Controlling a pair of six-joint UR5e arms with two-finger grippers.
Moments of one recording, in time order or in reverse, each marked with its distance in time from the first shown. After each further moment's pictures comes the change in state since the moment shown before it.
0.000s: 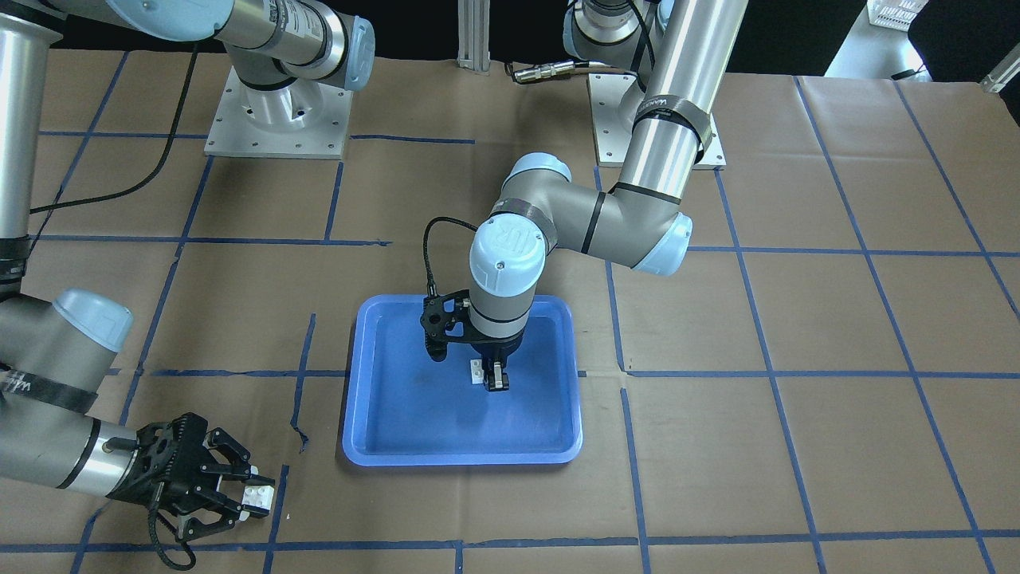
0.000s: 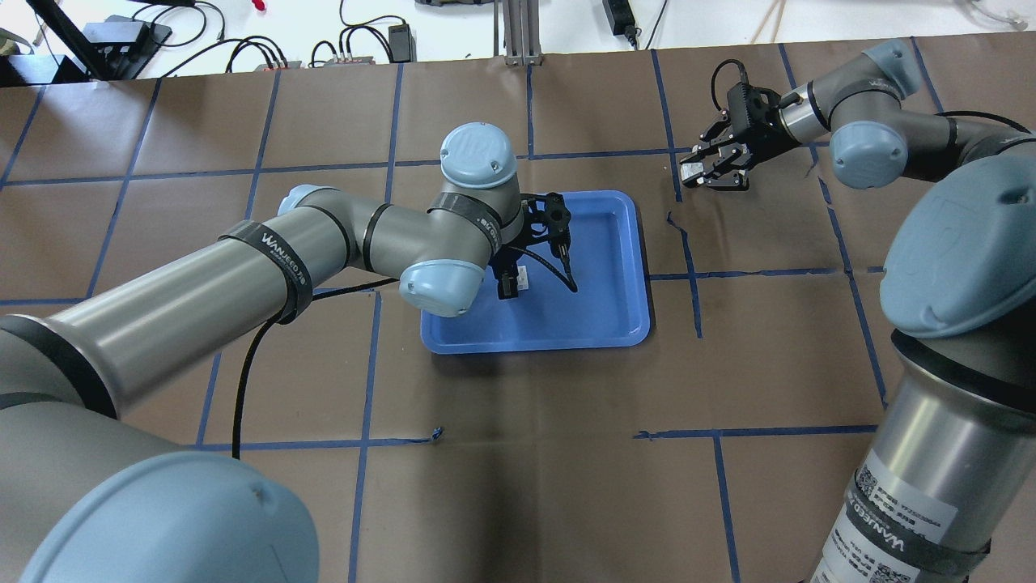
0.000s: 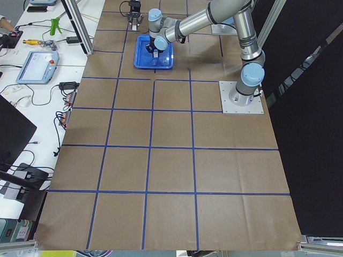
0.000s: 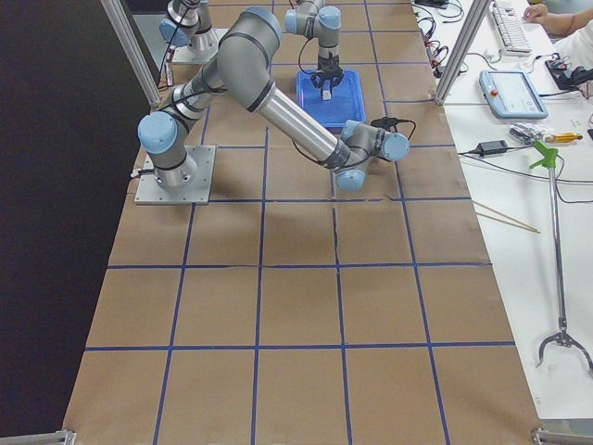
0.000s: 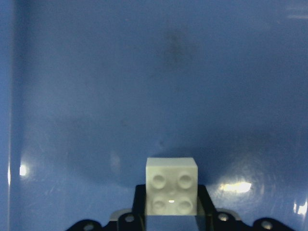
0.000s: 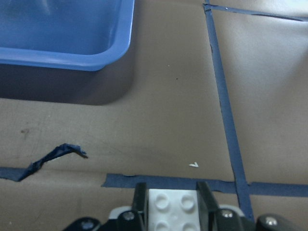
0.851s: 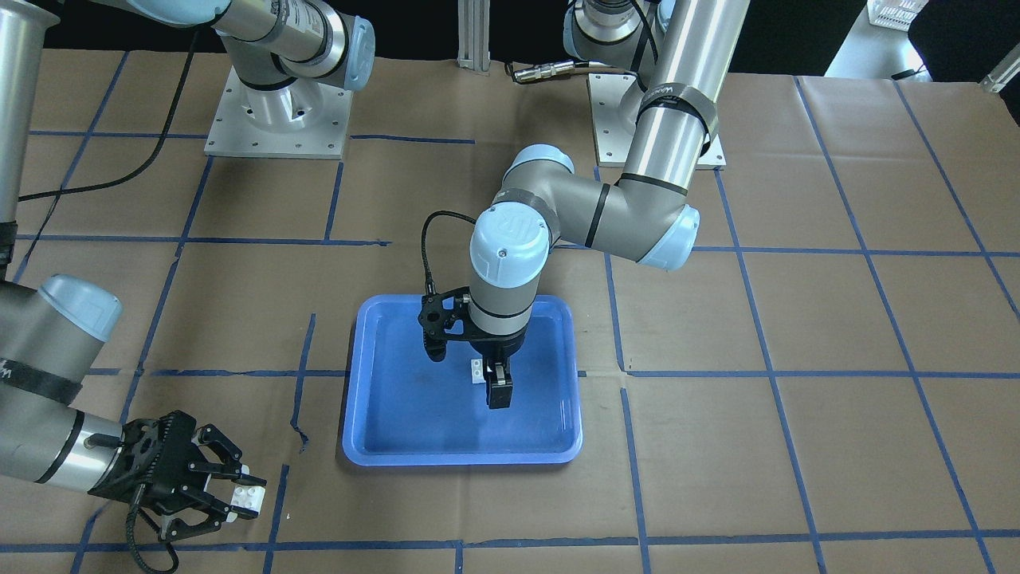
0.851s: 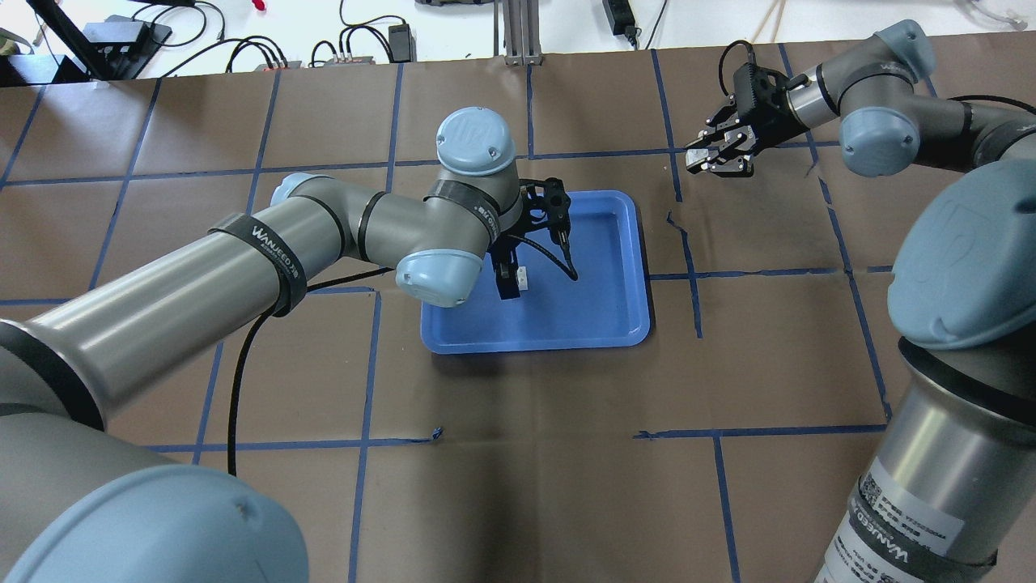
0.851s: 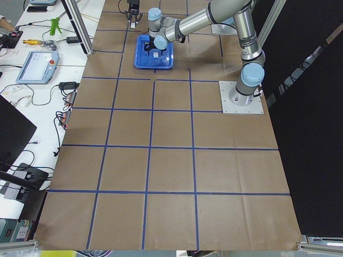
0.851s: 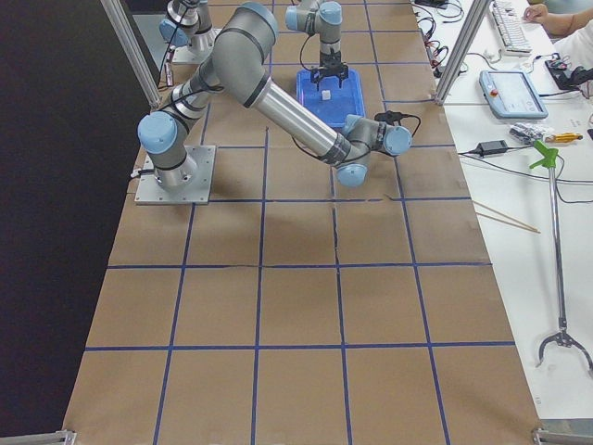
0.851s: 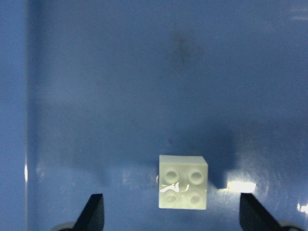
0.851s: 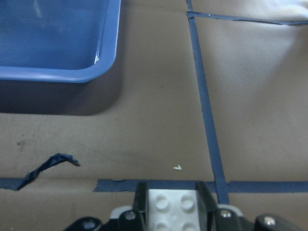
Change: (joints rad) left arm 0.004 0.034 0.045 -0.018 0.014 -0.008; right arm 0.001 -0.044 -0.004 0.015 -0.002 0.107
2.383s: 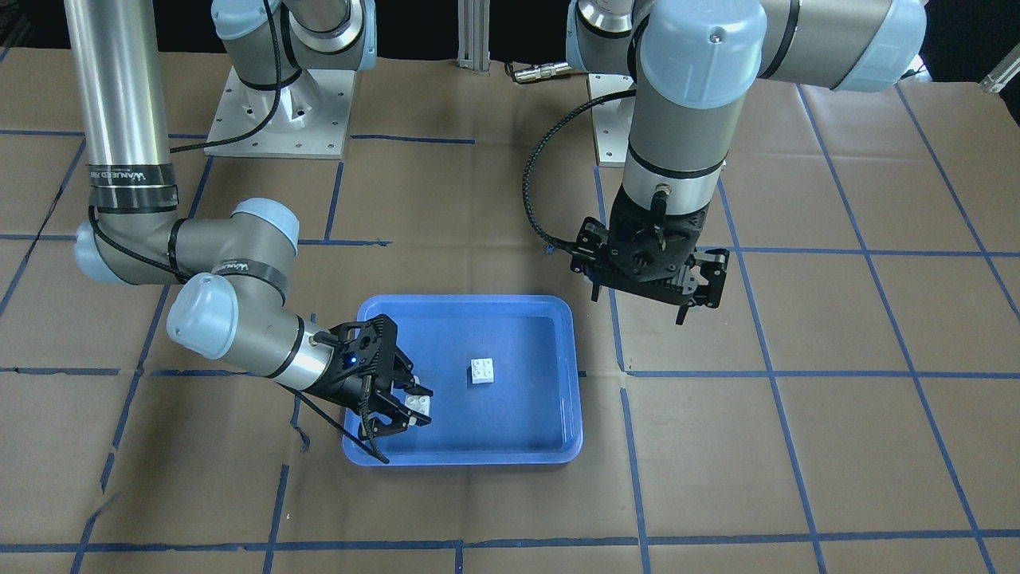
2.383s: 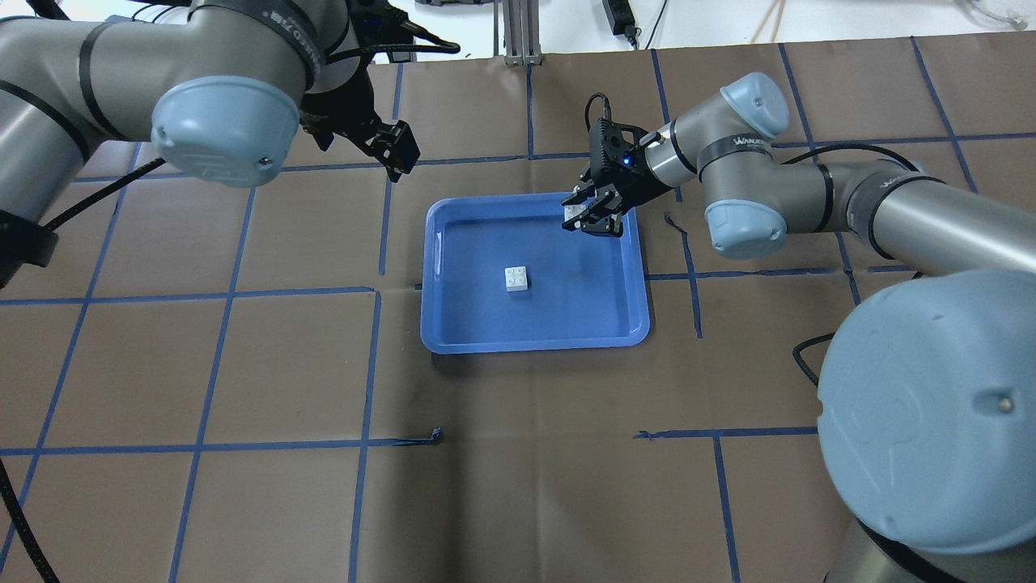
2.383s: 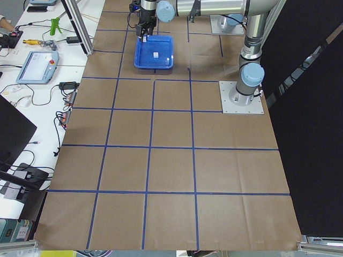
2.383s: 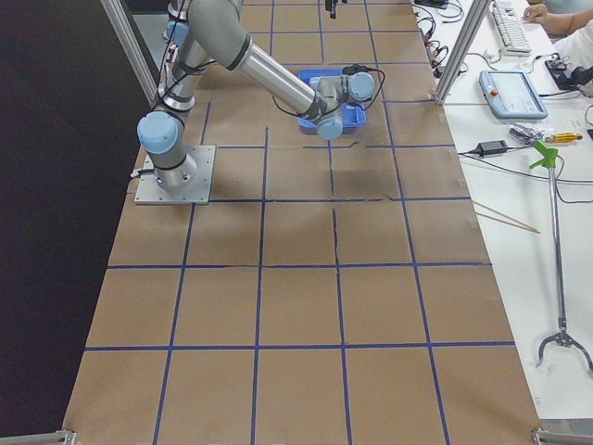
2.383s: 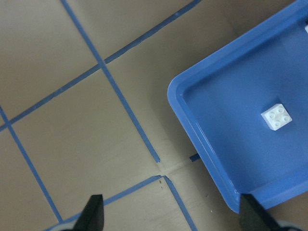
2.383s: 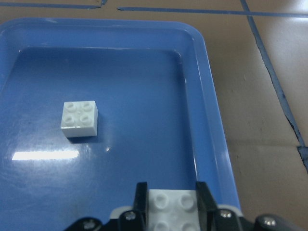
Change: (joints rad) left arm 0.200 0.327 0.144 -0.461 0.119 -0.943; right arm 0.300 -0.169 0.341 -0.387 -0.009 0.361
